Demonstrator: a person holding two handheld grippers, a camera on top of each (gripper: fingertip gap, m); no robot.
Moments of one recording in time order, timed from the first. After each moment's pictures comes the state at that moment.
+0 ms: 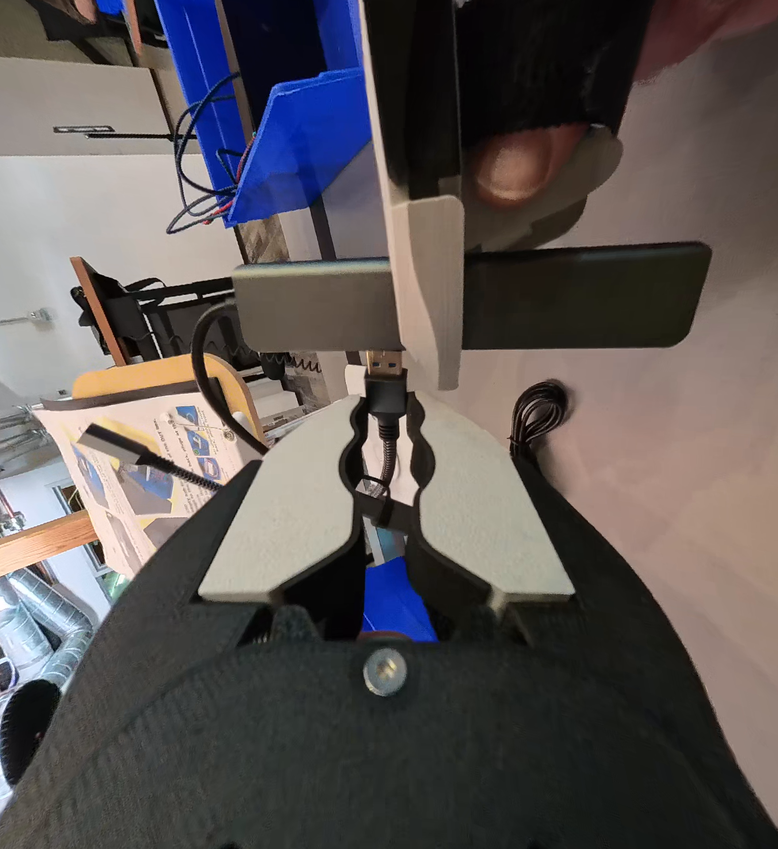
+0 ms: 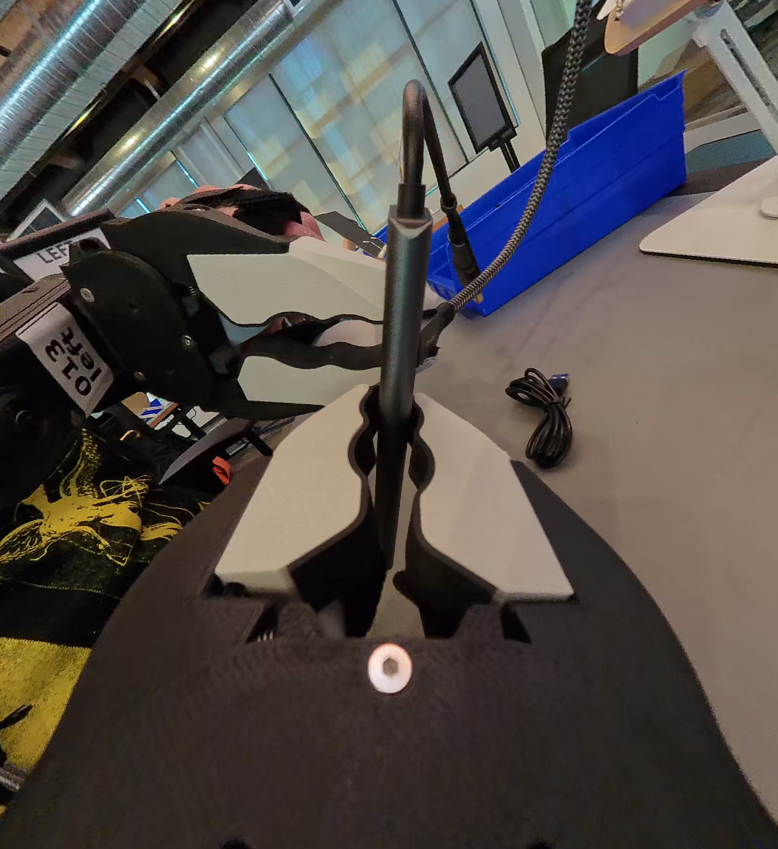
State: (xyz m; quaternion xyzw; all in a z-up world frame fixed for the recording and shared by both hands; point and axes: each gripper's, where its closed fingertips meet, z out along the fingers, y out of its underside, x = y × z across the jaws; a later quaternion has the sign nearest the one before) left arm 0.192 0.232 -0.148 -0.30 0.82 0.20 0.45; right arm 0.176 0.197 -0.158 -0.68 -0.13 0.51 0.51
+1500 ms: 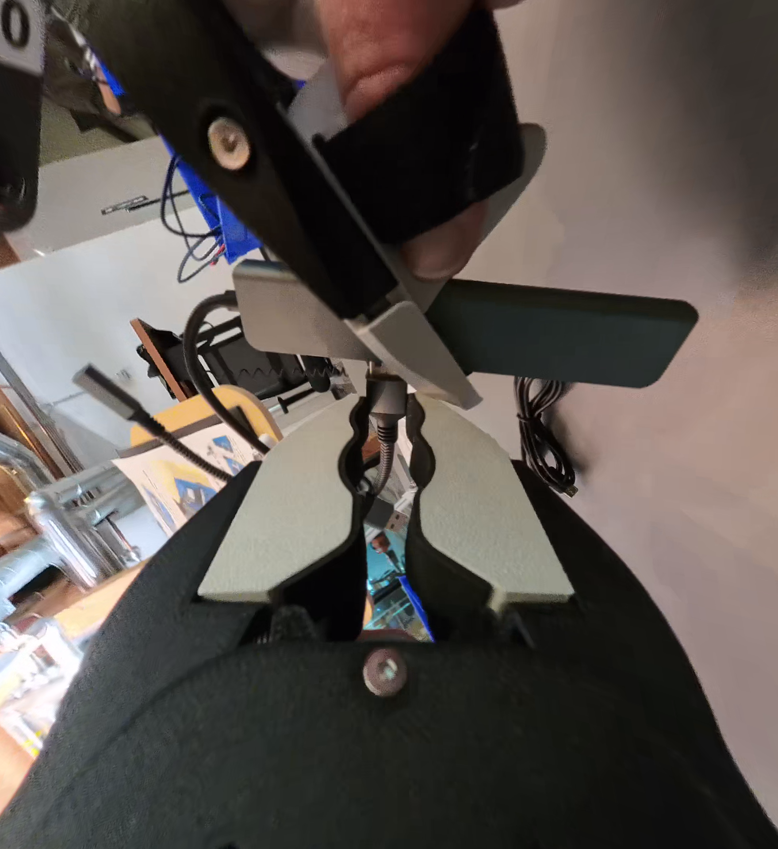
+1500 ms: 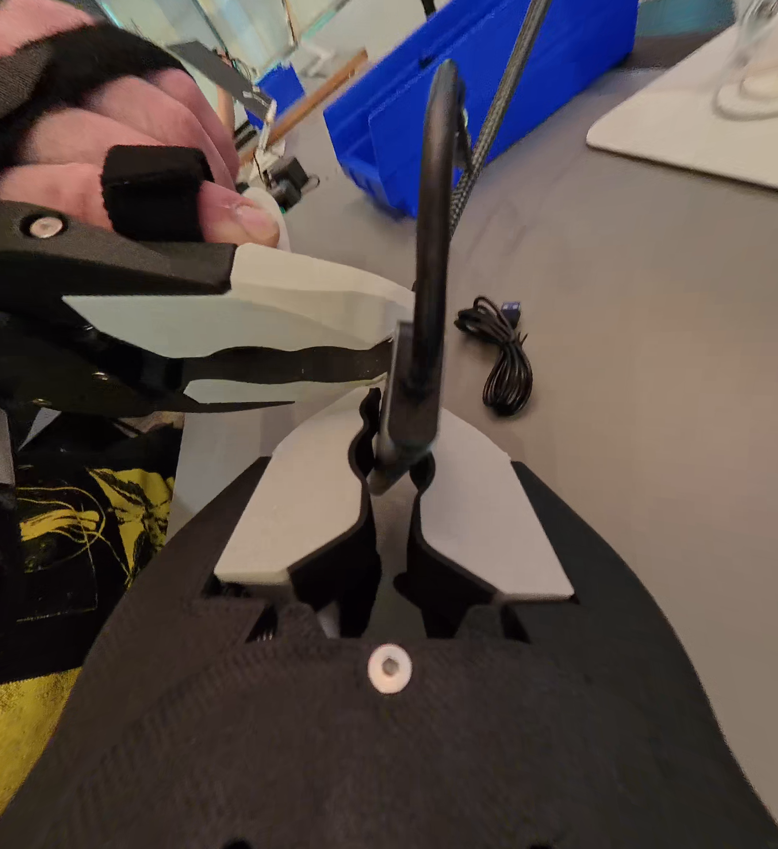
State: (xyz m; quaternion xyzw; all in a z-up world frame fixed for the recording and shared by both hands) left arm 0.181 0.232 -0.165 -0.20 0.84 0.26 0.44; right arm 0.159 0.208 -0.189 -0.79 -0.16 0.39 0.45
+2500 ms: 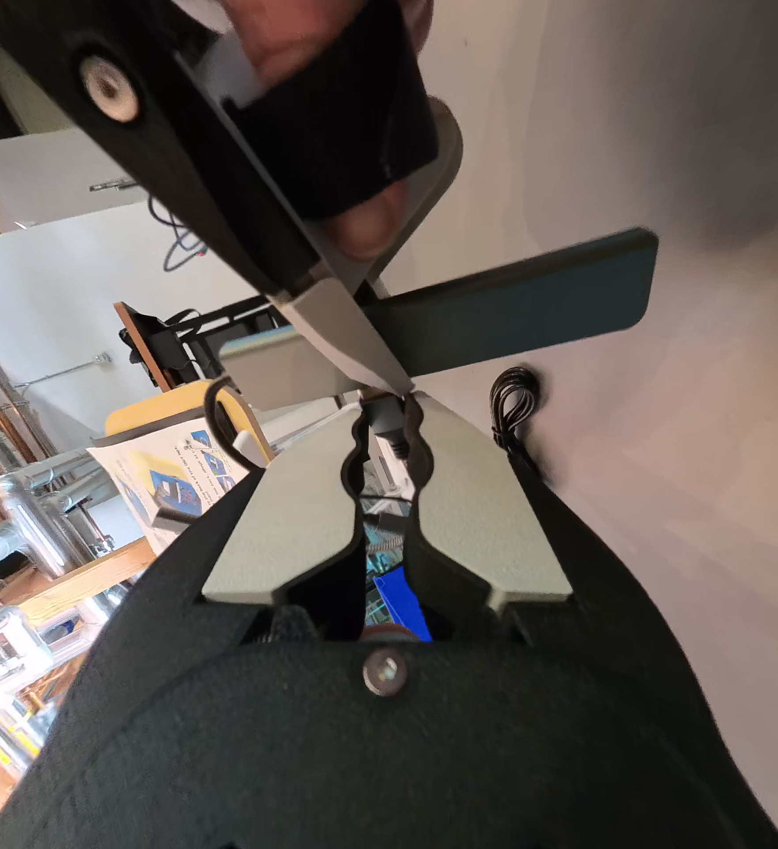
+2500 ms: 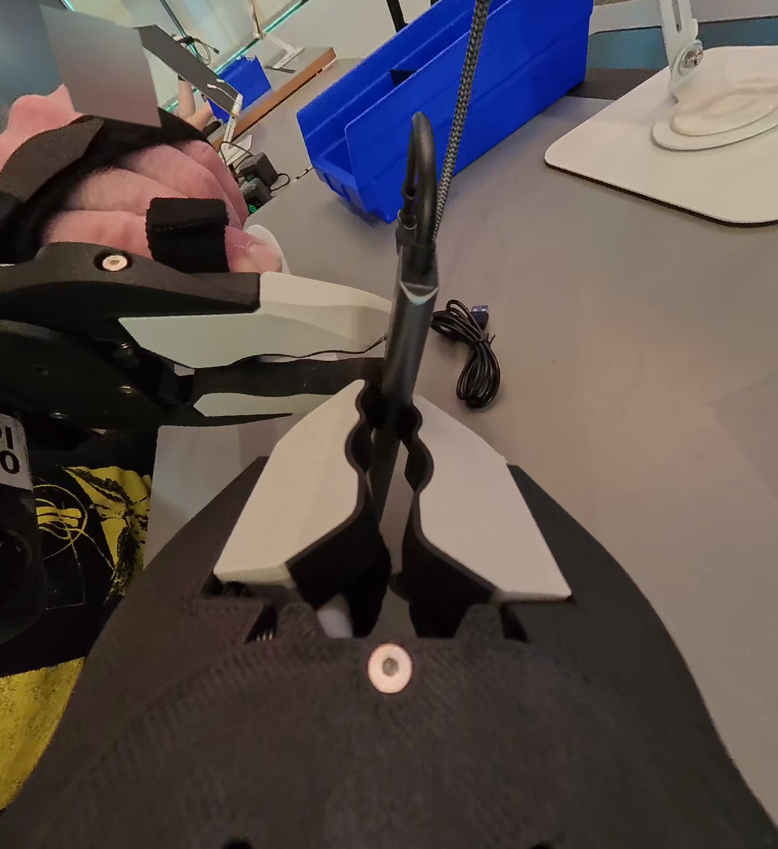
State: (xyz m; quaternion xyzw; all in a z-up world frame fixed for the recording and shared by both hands) left arm 0.176 0.226 -0.175 -0.23 0.83 0.24 0.45; right arm 0.176 0.203 -0.183 -0.80 -0.16 0.36 0.45
